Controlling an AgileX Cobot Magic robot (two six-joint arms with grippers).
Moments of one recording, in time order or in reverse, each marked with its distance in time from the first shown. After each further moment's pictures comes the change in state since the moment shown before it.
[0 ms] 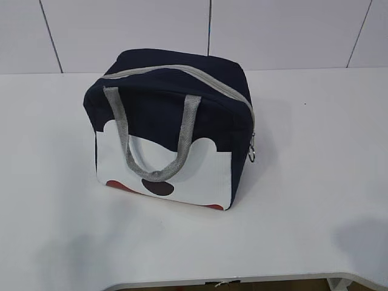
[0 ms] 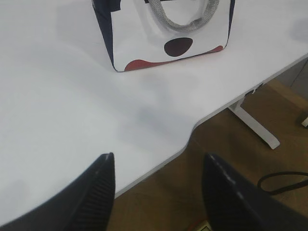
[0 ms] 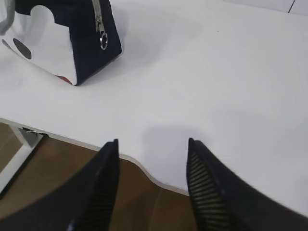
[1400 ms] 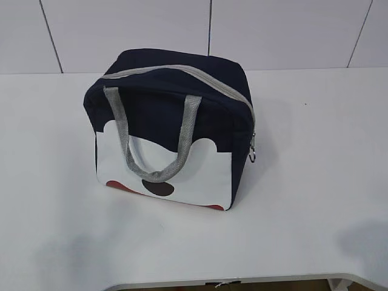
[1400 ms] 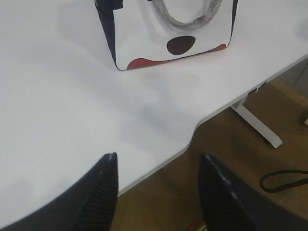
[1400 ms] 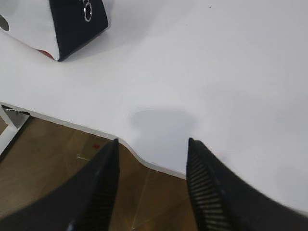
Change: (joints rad) left arm 0.000 0.000 0.002 0.006 0.002 0.000; right arm 0.000 0.000 0.030 -0.048 0.045 -0.008
